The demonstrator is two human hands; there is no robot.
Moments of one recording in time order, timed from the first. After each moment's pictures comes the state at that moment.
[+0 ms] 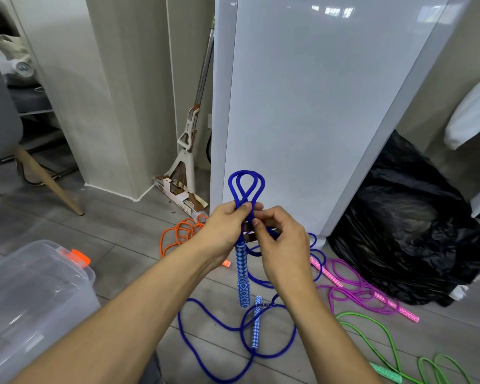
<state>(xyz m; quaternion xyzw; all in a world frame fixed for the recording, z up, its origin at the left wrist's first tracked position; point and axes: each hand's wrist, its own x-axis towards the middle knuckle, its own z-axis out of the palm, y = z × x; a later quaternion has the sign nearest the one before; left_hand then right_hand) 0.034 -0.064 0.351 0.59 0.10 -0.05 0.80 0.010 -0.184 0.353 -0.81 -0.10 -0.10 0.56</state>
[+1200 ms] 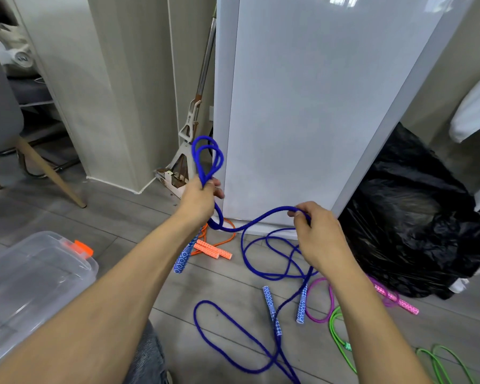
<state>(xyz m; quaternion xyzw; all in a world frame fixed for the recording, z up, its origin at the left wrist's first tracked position) 0.065 -0.015 0.346 0.73 0.17 0.11 0.65 0.039 -0.240 0.359 -0.92 -0.05 -0.06 0.38</state>
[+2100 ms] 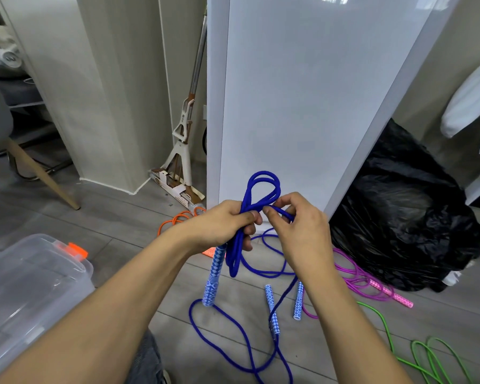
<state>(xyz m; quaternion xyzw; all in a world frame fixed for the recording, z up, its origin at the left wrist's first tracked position) 0.027 -0.048 0.362 0.73 -0.04 -0.19 0.65 0.024 -0.217 0.360 -0.90 -0.06 -0.15 0.40</state>
